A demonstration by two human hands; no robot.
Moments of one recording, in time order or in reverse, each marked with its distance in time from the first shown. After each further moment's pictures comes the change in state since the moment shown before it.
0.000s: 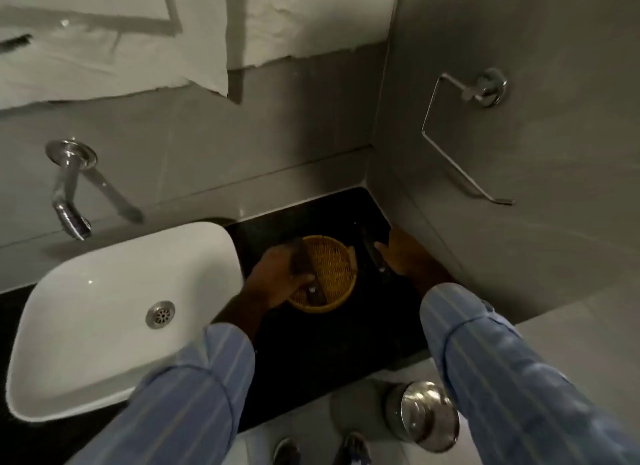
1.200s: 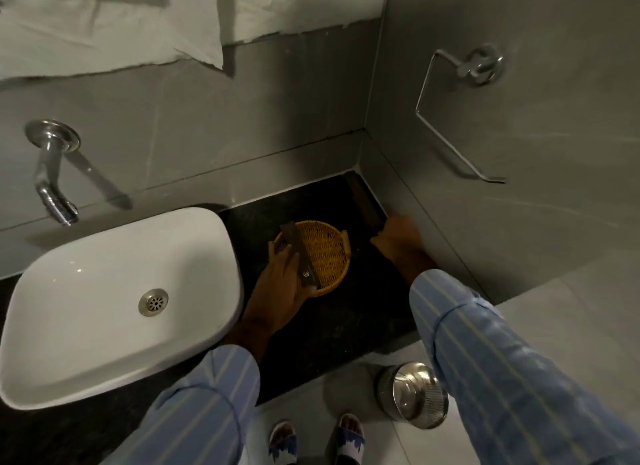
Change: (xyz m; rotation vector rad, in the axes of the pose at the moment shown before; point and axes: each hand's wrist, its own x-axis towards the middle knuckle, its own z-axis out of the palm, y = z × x) left_hand -0.039 -0.003 0.049 0.249 0.088 0.109; right_hand -0.020 -0.012 -0.006 0.101 0.125 0.148
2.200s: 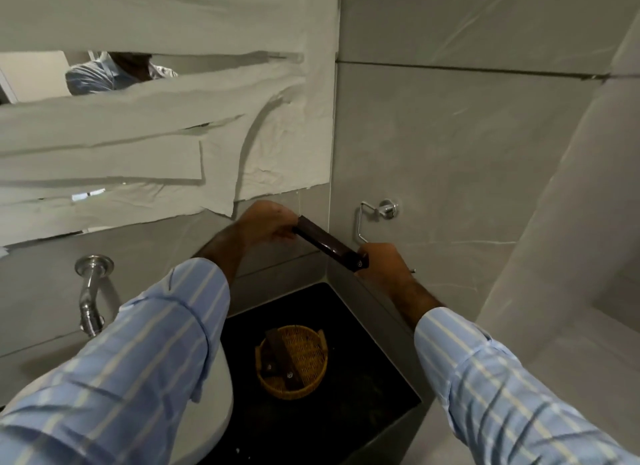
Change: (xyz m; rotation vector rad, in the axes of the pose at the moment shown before) left_hand 0.077 0.129 -0.299 -0.754 0.021 0.082; right_hand -0.114 -0.054 -0.183 0.055 0.351 -0.292
